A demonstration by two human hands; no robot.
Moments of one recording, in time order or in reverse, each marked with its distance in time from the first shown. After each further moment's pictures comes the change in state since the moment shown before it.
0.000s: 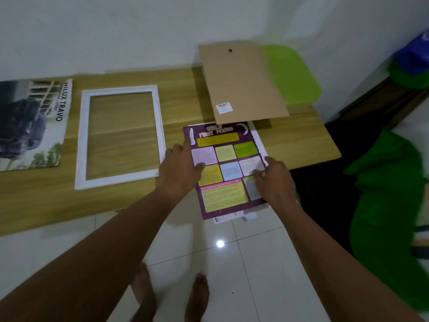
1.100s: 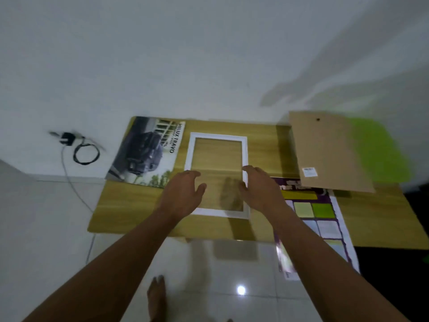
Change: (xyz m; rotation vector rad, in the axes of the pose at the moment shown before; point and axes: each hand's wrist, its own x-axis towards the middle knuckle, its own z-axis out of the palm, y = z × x) left_hand -0.025 -0.140 -0.153 -0.025 0.071 -0.153; right_hand -0.008 -0.242 0.024 -0.149 -0.267 -0.553
